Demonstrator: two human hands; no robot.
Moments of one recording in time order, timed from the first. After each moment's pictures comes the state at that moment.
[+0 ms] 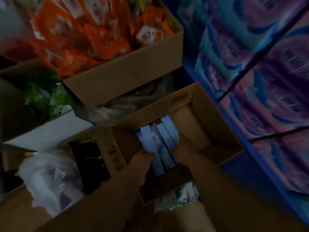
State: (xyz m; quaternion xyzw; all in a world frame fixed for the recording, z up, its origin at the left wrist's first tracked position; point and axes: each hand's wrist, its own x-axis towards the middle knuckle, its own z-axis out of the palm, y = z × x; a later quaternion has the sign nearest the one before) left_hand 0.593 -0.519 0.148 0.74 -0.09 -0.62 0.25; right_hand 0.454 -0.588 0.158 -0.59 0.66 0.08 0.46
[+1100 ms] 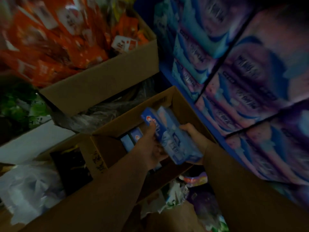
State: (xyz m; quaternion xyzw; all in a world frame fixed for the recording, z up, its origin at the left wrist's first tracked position) left_hand 0.532 -0.575 0.236 0.53 0.01 -0.76 0.38; right_hand 0.379 -0.606 0.254 -0.20 0.61 -0.18 0.75
